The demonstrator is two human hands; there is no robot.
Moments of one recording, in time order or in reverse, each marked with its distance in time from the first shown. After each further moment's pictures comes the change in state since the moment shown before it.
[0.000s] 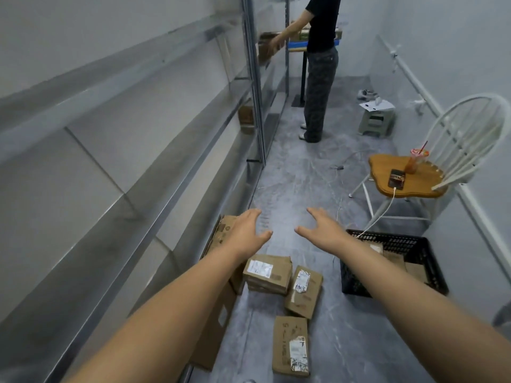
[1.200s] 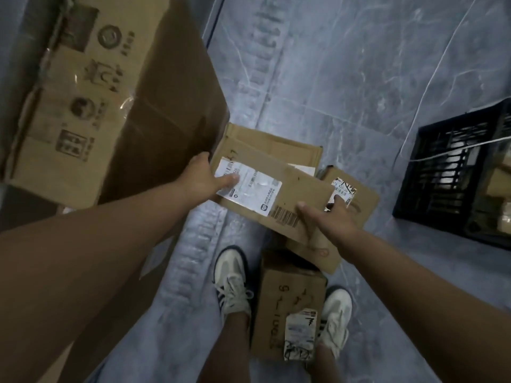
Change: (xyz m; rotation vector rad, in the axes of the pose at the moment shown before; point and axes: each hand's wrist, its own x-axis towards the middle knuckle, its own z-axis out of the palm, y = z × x) left_hand 0.341 -0.476 0.422 -0.182 -0.403 -0.674; right_hand 0.371 0.348 0.460 0.417 -0.254 0.811
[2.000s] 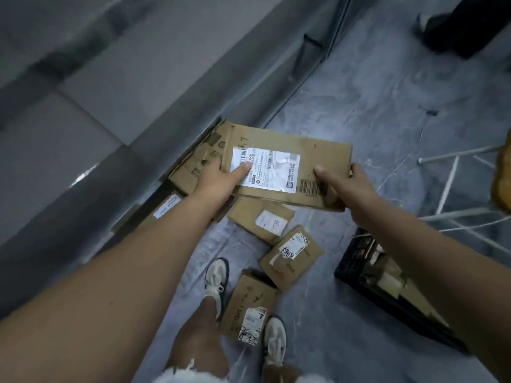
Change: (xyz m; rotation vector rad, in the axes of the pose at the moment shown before) left_hand -0.346 0.160 -0.126 -0.789 0.451 0.070; right_hand -0.295 -0.206 -0.194 0.036 -0.070 -0.471
